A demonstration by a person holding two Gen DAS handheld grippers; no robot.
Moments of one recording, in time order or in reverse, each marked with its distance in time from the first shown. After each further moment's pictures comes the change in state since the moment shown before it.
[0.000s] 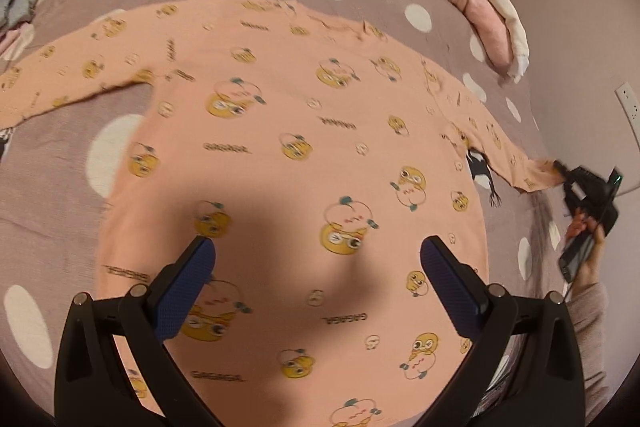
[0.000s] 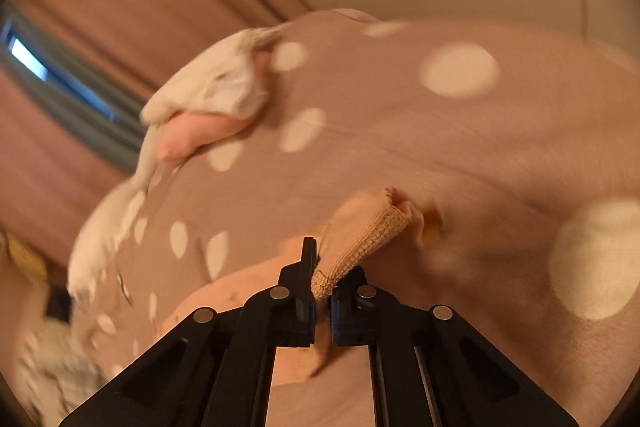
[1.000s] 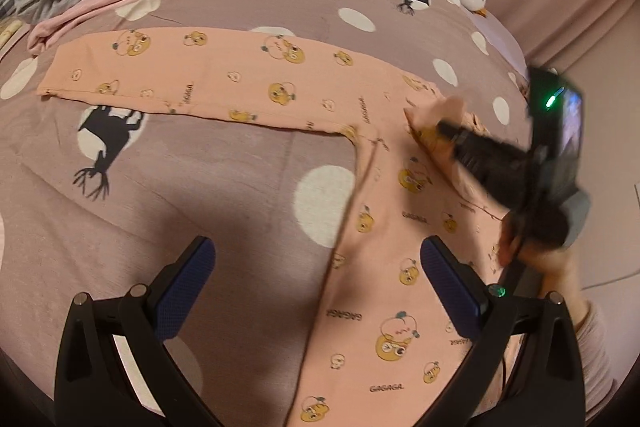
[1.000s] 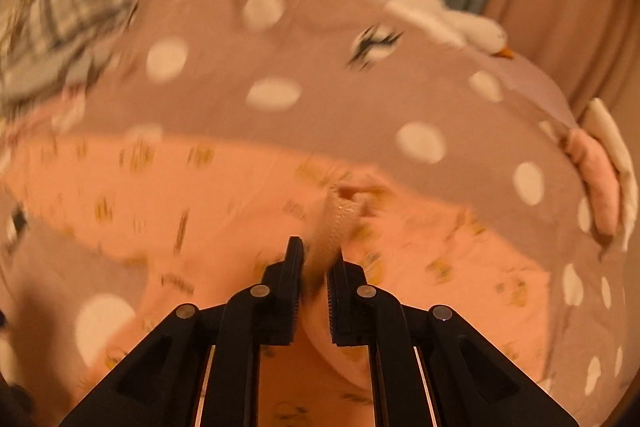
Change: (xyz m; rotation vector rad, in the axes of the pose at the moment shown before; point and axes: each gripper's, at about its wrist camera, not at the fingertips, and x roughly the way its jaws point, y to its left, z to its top) left arm -0.059 0.149 0.015 -0.235 -0.126 0.074; right arm 0.110 0.378 -0.332 -1.269 0.270 0.017
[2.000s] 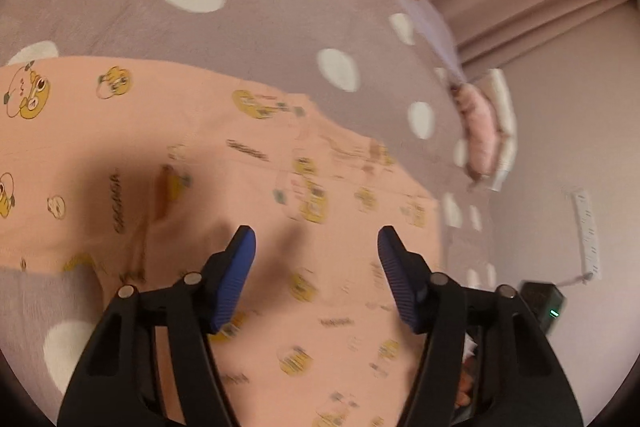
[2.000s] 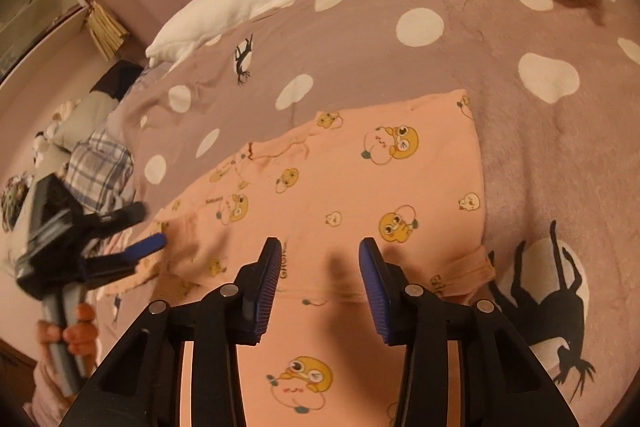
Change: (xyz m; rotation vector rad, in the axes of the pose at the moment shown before) left arm 0.131 -0.116 0.092 0.003 0.111 -0.321; right arm -0.016 -0.175 -0.111 0.647 -0.075 0.386
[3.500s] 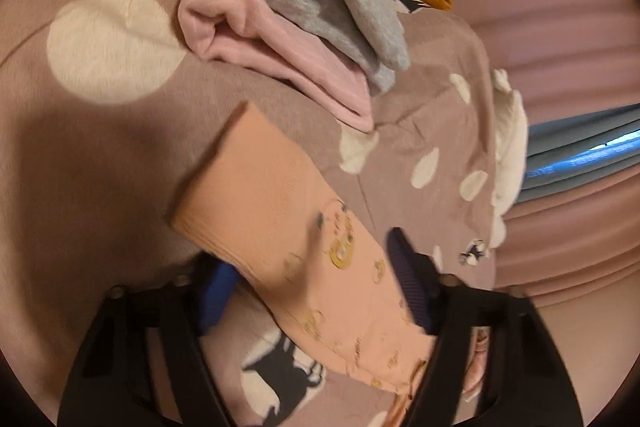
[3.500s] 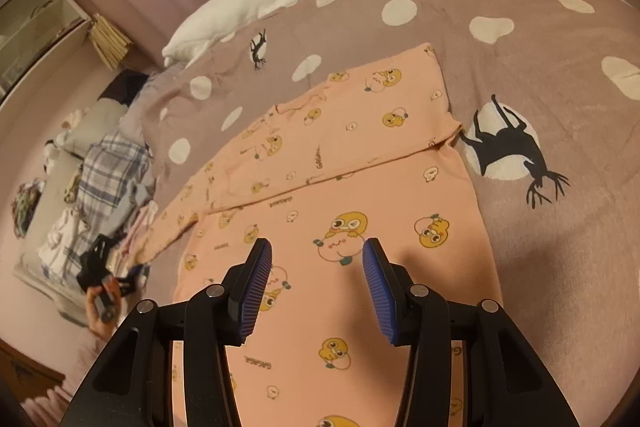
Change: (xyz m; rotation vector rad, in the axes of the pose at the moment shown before) left arm -0.232 0.300 -0.017 -0.653 -0.527 0.091; right arm -0.069 0.019 -0.076 0.082 -0.024 -0.006
